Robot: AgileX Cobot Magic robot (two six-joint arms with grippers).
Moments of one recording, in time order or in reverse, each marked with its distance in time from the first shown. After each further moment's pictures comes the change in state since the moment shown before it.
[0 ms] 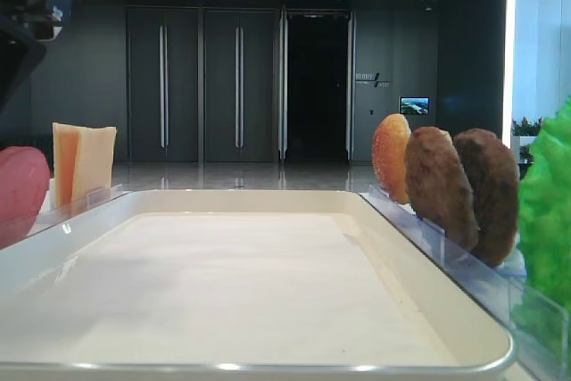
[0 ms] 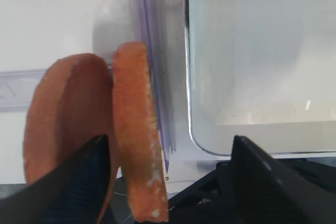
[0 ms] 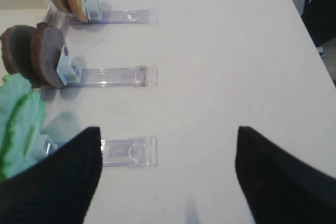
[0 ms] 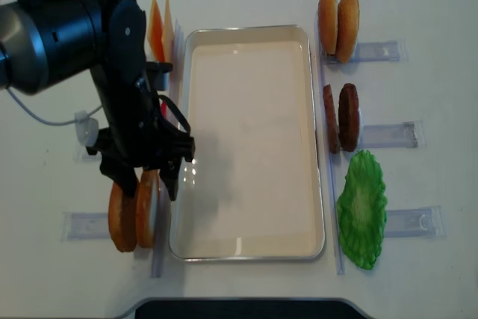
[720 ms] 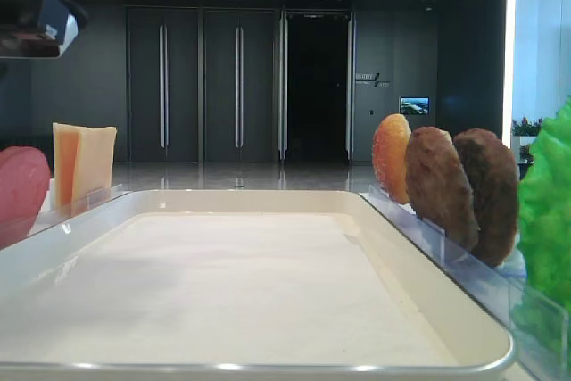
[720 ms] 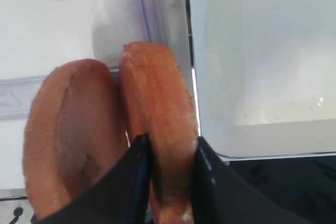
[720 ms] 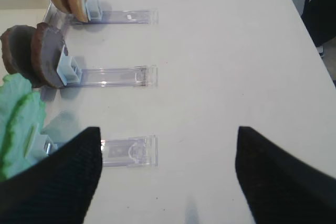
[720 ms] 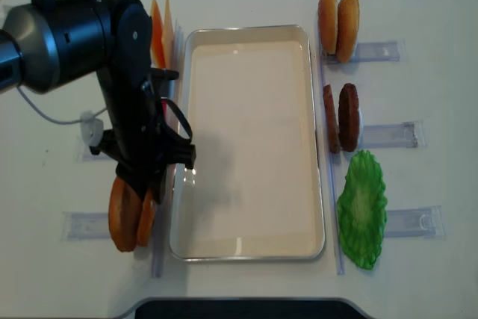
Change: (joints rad) left arm 0.000 0.032 0.000 0.000 -0.001 0.058; right arm 0.000 0.000 0.000 0.000 0.000 0.000
